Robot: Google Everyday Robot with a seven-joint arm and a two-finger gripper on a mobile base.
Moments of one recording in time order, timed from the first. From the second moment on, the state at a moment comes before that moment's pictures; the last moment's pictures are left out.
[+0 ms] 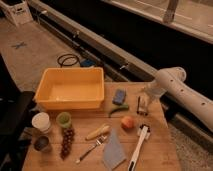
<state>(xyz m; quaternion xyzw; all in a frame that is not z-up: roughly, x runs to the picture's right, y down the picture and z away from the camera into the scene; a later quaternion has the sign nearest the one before) 0.243 0.060 0.841 -0.17 -0.15 -0.25 0.94</state>
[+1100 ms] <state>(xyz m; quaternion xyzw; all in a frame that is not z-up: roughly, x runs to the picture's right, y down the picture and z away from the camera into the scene) 0.271 0.083 0.881 -0.23 -0.11 -0.27 0.93</state>
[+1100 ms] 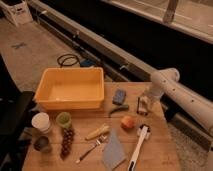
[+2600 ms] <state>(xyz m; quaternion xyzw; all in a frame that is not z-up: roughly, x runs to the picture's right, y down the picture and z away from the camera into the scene) 0.209 0.118 0.918 -0.27 -0.18 -0.33 0.89</state>
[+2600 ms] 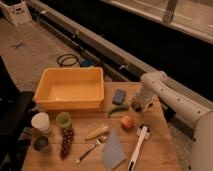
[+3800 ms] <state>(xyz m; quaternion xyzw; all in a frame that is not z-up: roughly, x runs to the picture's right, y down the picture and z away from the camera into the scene) 0.228 0.108 0.899 -0.25 -0.16 -0.30 0.91</state>
